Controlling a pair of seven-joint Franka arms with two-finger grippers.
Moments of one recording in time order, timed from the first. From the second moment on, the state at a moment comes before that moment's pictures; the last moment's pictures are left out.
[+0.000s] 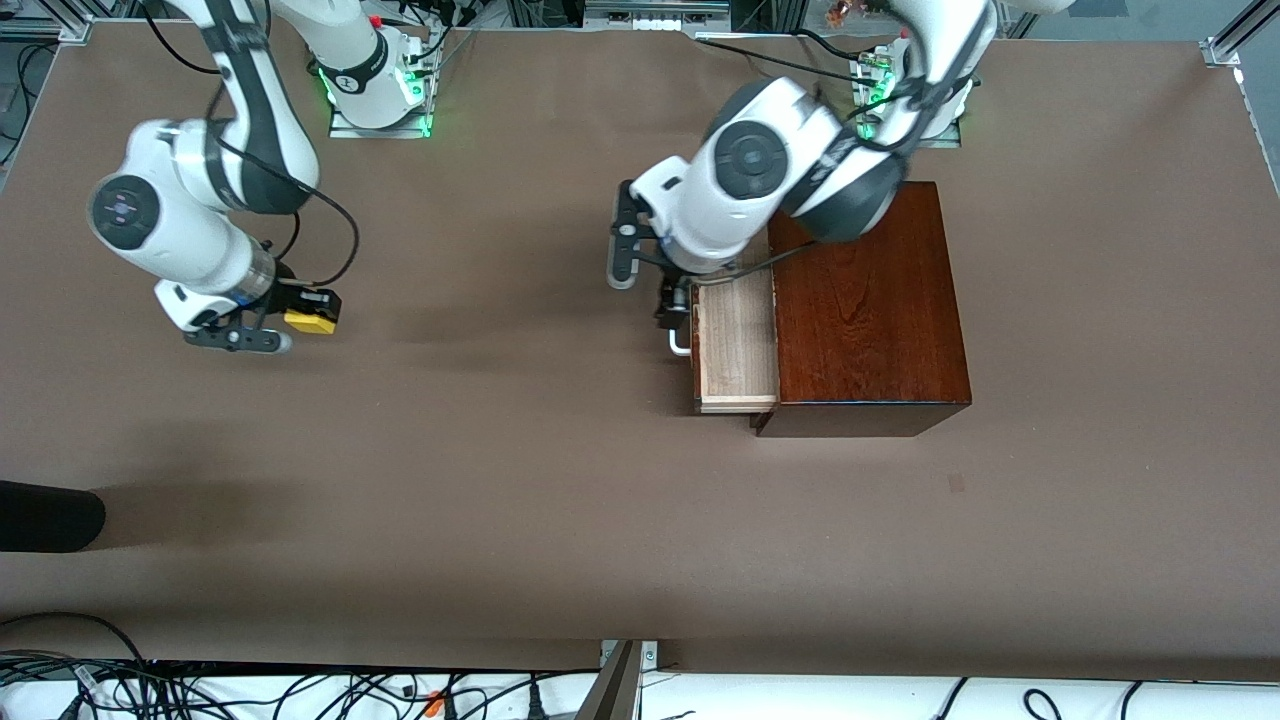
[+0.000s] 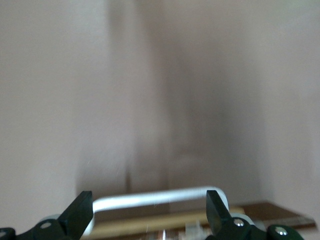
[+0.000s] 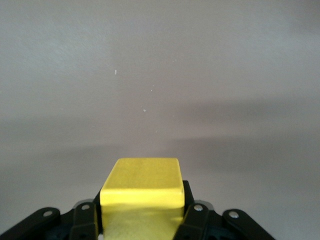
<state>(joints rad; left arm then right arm) -0.58 0.49 -0.17 -1.56 -0.19 2.08 0.99 0.53 0.16 -0.46 -2.23 0.08 2.29 0.06</state>
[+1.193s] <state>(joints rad) -0.62 0.59 -0.15 -1.55 0.06 2.10 0.94 0.54 0.32 -0.41 -2.35 0.17 2.56 -0.01</state>
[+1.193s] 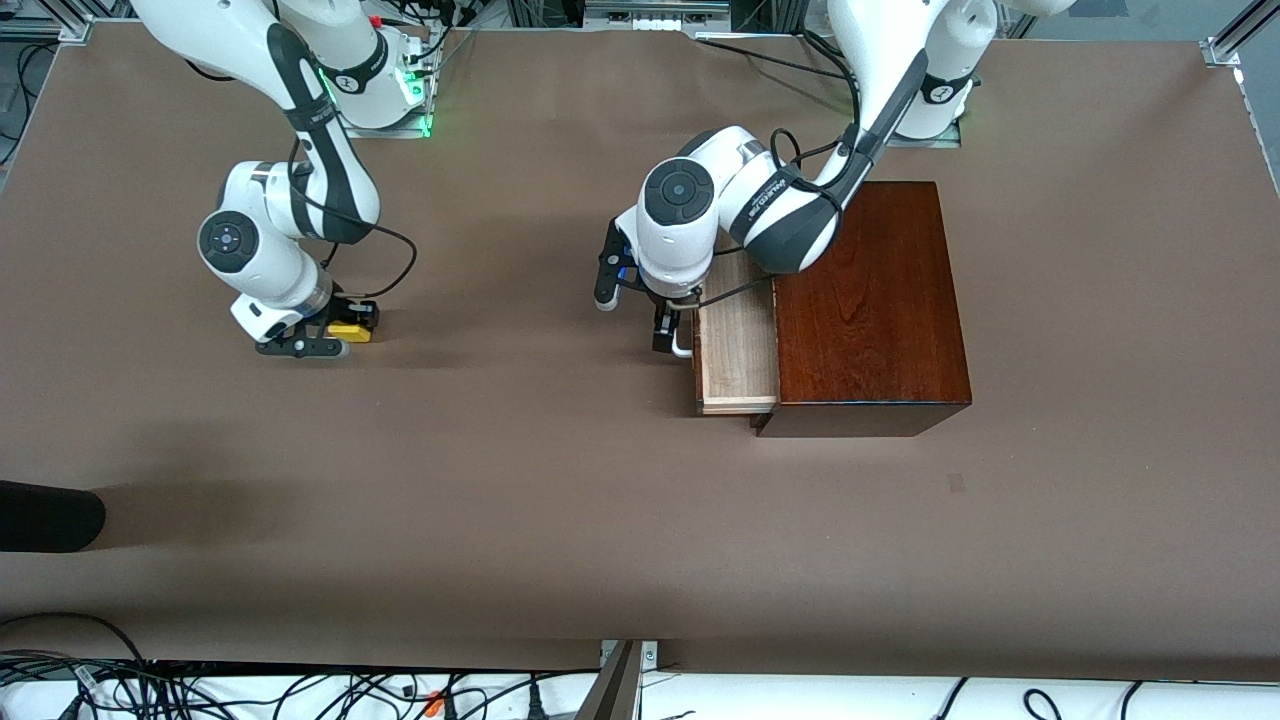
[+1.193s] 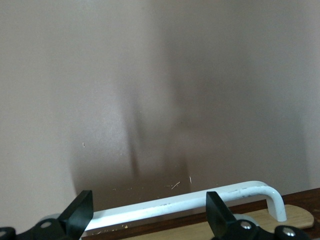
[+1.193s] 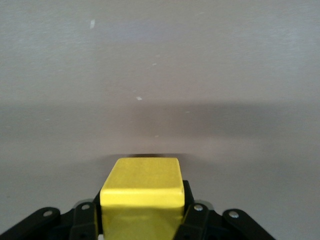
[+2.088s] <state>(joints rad) -0.59 0.58 -0.13 -1.51 0.06 1.93 0.94 0.54 0.22 -0.40 -2.30 0.23 2.46 -0.02</state>
